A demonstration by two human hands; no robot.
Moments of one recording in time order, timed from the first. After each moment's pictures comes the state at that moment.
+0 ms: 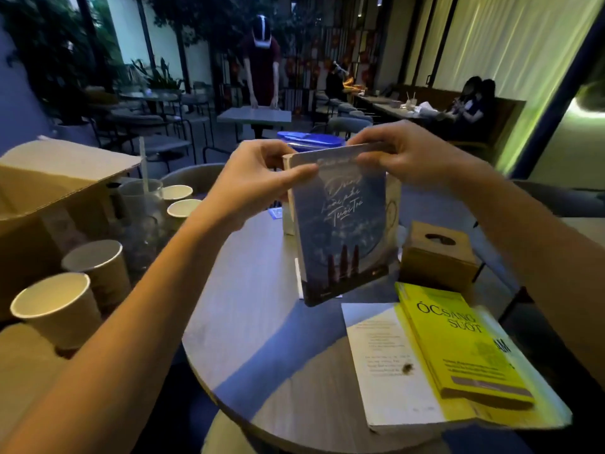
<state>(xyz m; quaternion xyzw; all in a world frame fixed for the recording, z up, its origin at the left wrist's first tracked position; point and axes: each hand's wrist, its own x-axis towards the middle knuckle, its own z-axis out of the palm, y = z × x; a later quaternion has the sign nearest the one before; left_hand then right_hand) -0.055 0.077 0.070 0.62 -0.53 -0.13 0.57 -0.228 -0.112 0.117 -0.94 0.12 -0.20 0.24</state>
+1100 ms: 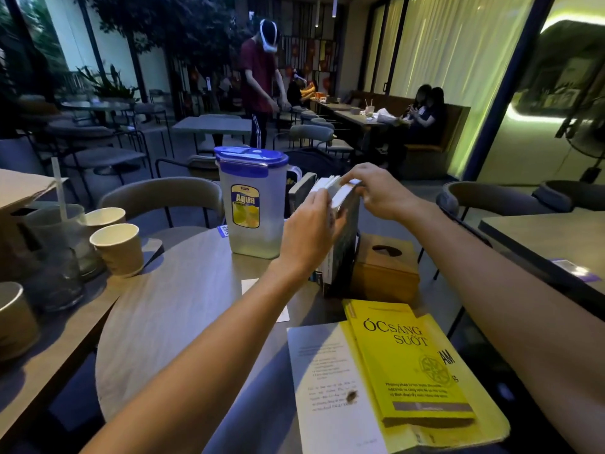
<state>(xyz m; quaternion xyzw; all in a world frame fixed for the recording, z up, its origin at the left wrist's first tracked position) -0.140 -0.105 -0.018 0.64 -0.57 0.19 0.48 -0.256 -0.232 0.056 -0.92 0.30 -0.22 0.10</state>
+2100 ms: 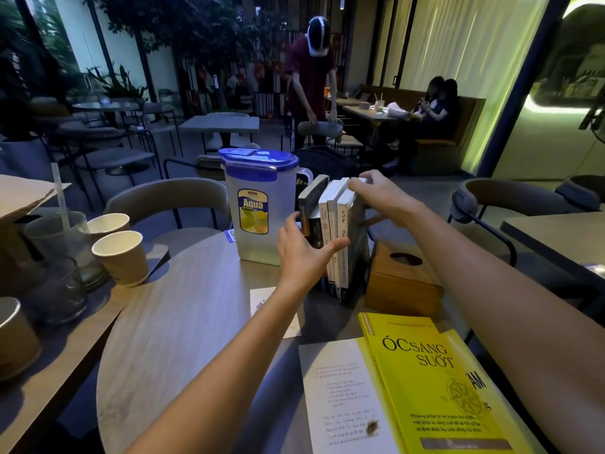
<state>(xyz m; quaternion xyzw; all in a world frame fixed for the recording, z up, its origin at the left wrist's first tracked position) -0.112 -0.113 -0.060 0.69 -0.41 -0.12 0.58 -0.221 -0.261 0.034 -0.77 0.41 -0.24 0.43</state>
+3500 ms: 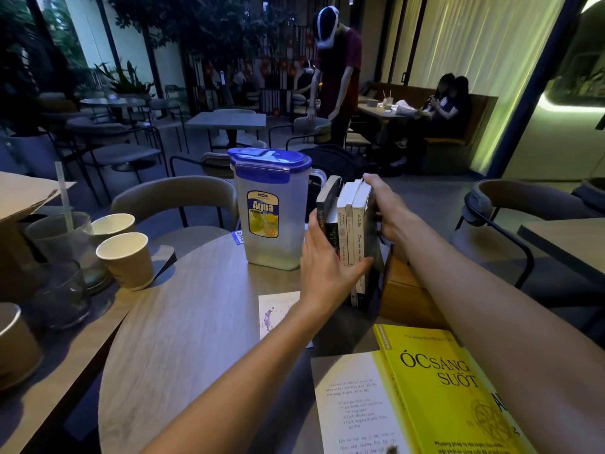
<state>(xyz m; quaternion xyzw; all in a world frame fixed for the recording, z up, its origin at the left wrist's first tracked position) -0.123 -0.120 -0.073 0.69 -0.48 -0.02 0.55 -0.185 -0.260 0.012 -0.57 0.45 -0.34 0.60</state>
